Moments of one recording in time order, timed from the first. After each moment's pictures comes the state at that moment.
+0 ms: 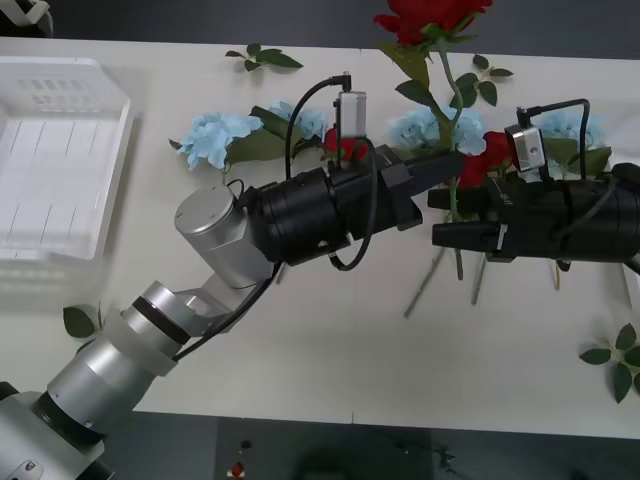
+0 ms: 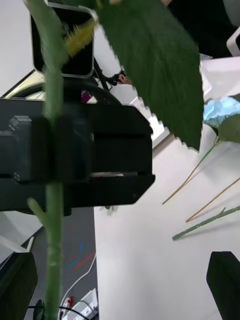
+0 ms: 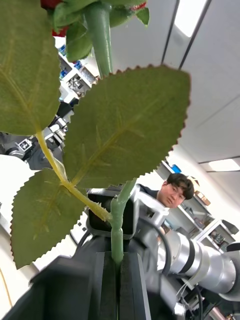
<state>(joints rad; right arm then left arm) -0.35 -0.84 0.30 -1.49 -2.33 1.16 2.67 -0.50 0.22 -0.52 -1.48 2.30 0.70 -2.73</state>
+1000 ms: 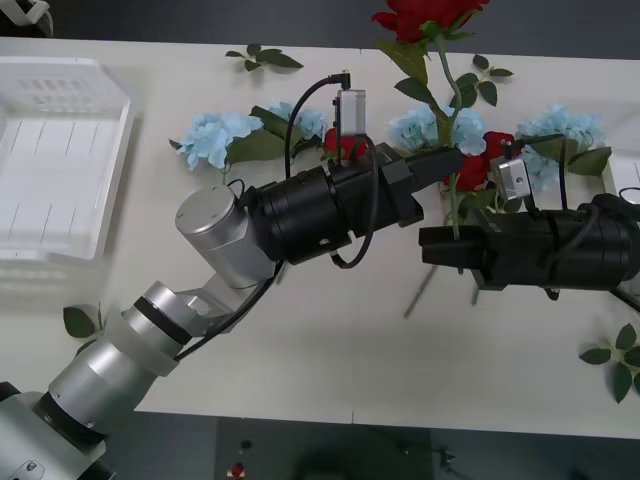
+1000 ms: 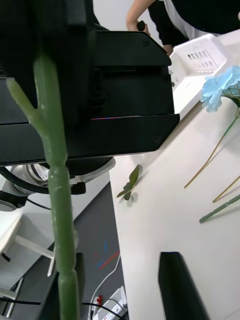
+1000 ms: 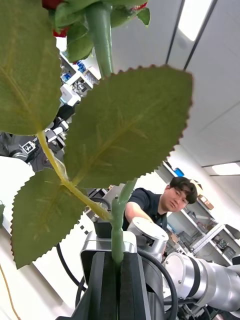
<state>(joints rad) -0.31 -0.84 0.37 -1.49 -2.39 1.16 2.67 -0.50 0.22 -0.52 -1.48 2.30 0.68 -2.73</state>
